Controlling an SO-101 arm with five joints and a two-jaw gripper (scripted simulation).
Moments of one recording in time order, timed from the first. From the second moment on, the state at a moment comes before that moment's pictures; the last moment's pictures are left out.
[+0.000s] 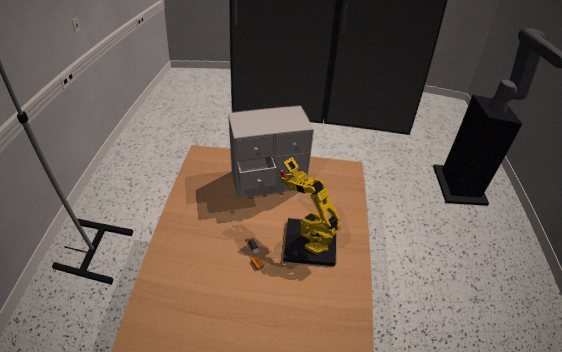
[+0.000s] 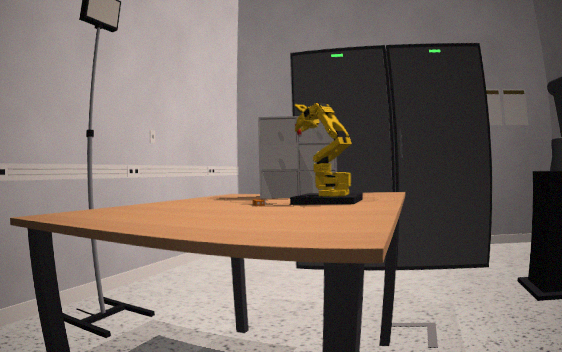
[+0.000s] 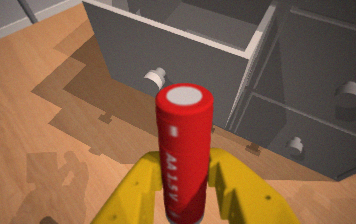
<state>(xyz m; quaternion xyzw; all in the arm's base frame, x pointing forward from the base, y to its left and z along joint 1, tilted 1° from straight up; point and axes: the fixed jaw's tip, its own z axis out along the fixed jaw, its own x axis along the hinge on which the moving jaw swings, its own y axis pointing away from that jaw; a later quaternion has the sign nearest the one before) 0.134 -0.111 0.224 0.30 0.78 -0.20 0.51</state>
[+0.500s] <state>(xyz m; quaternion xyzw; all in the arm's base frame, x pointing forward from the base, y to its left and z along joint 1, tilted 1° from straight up) 0.154 -0.130 0.229 0.30 0.77 -0.20 0.52</state>
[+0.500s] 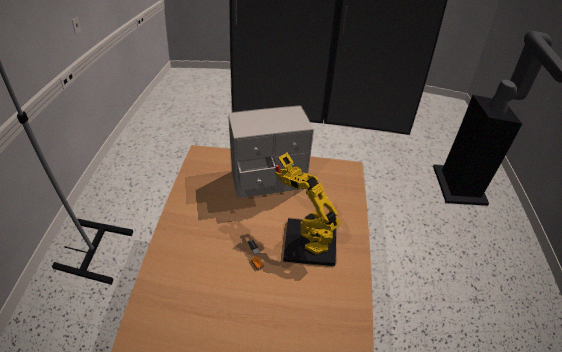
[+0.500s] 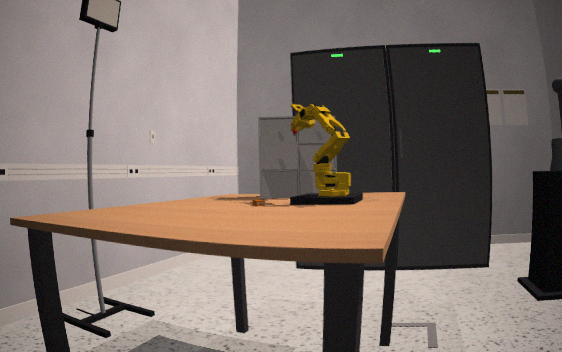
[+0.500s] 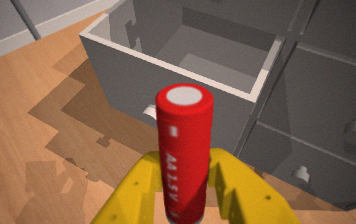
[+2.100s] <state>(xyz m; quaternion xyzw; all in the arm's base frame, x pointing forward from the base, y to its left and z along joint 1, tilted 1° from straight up) 0.189 -0.161 0.231 0.30 0.77 -0.20 0.53</state>
